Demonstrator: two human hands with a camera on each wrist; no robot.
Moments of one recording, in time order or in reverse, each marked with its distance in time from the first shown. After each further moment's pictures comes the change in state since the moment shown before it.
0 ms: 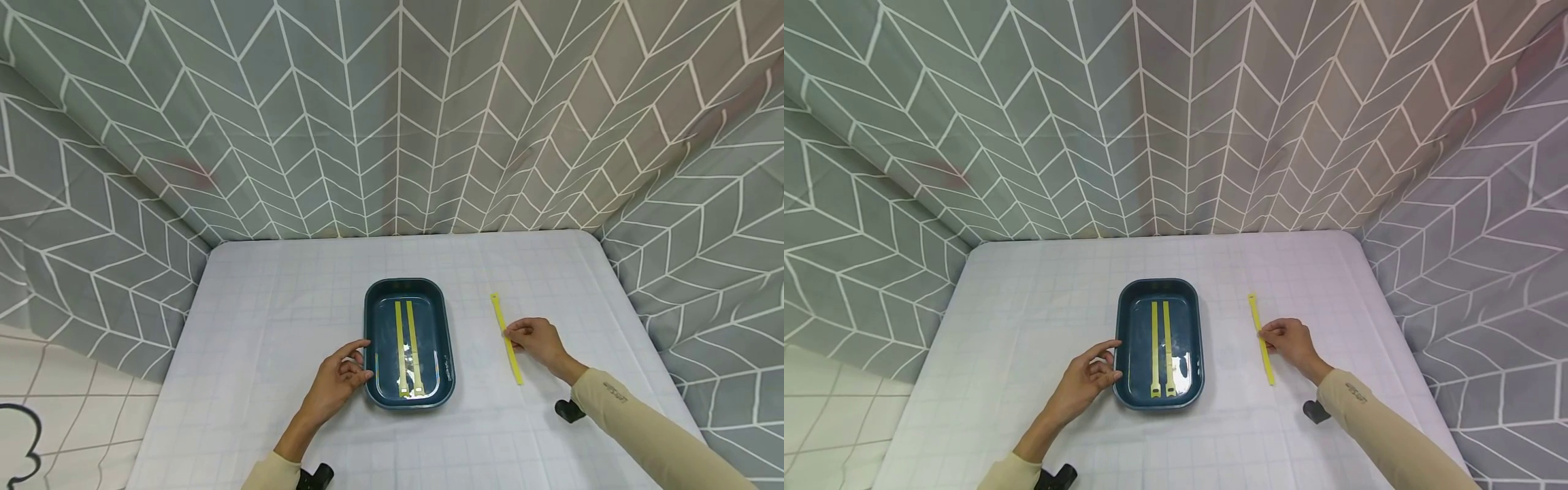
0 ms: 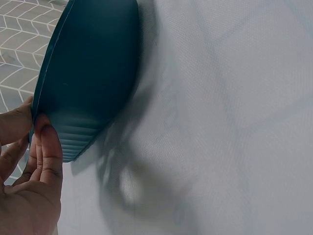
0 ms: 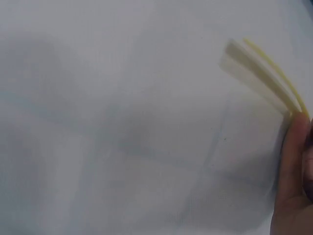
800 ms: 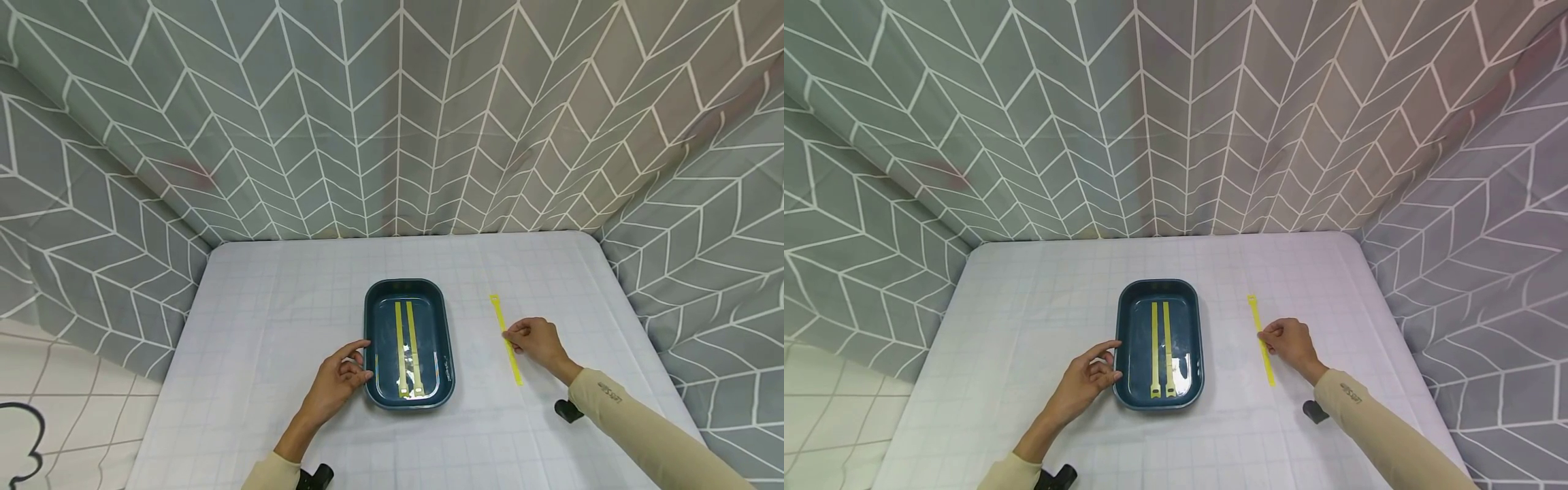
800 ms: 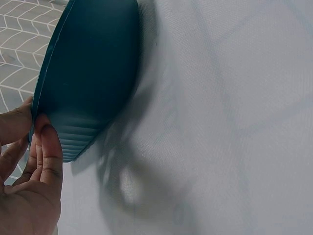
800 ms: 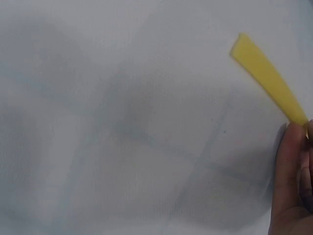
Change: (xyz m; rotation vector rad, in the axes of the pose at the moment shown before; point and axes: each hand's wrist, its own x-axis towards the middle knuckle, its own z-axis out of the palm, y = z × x) left_hand 0.000 0.000 -0.001 -0.003 0.002 -0.006; right_hand -0.004 -0.005 -0.001 -0.163 0.045 -0.065
